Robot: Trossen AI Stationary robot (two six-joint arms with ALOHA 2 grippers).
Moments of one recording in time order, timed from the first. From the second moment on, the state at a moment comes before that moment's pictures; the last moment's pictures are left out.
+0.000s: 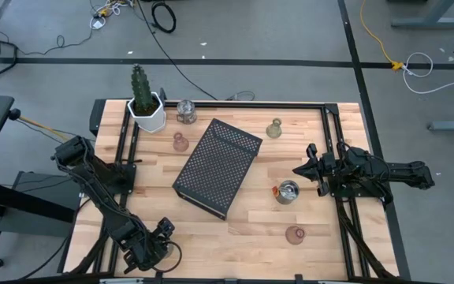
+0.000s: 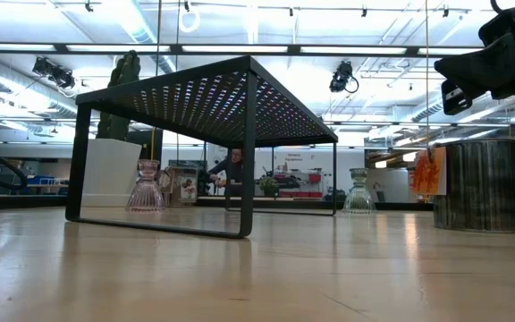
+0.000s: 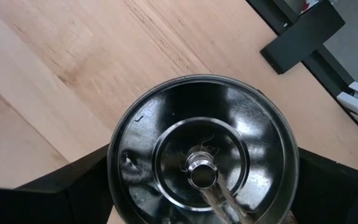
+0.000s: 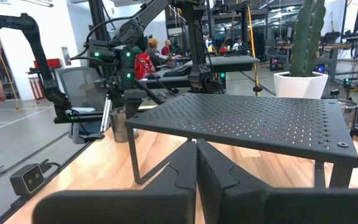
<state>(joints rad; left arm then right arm) -0.93 1.60 1.04 -0.70 -0.08 -0.15 -0.04 0.00 0.02 0.04 -0.17 0.10</state>
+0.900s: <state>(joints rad) -0.93 1.55 1.12 -0.78 -0.08 -0.15 -0.04 0.00 0.02 0.04 -0.17 0.10</state>
